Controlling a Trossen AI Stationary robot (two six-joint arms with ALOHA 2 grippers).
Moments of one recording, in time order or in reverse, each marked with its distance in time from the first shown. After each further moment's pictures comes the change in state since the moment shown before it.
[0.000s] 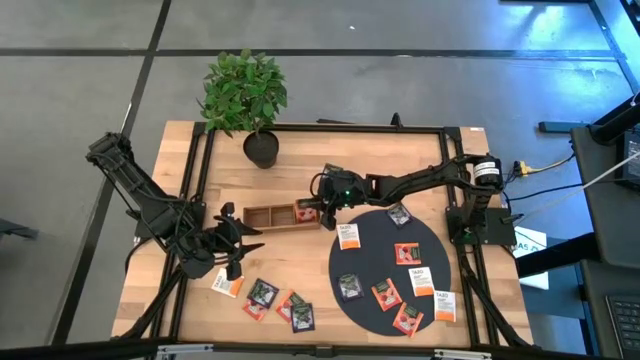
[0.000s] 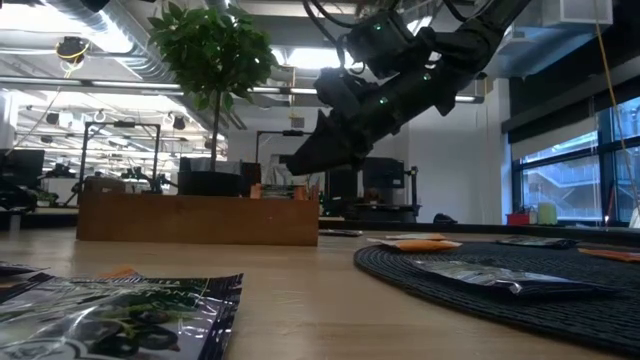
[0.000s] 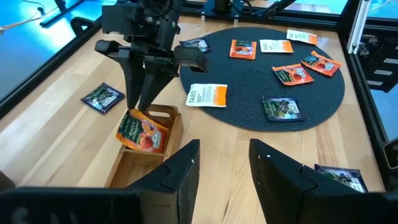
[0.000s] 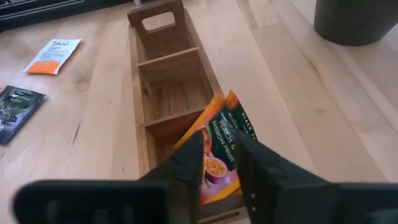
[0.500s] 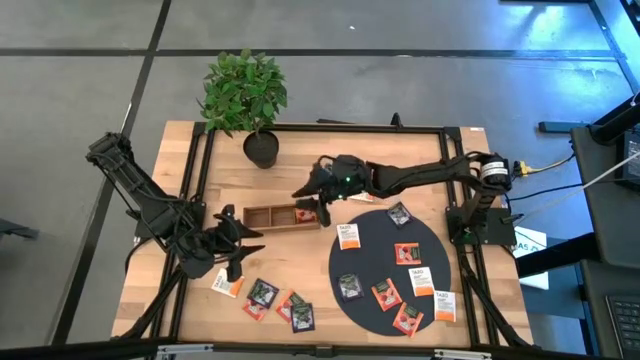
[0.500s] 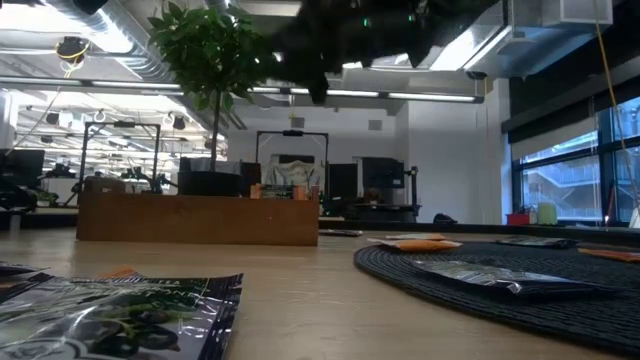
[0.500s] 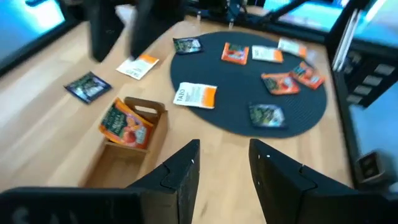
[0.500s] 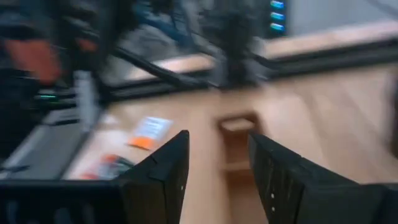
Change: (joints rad) left arm 0.000 0.000 0.000 0.037 0.023 -0.101; right arm 0.019 -0.059 0.202 -0.004 -0.258 0.010
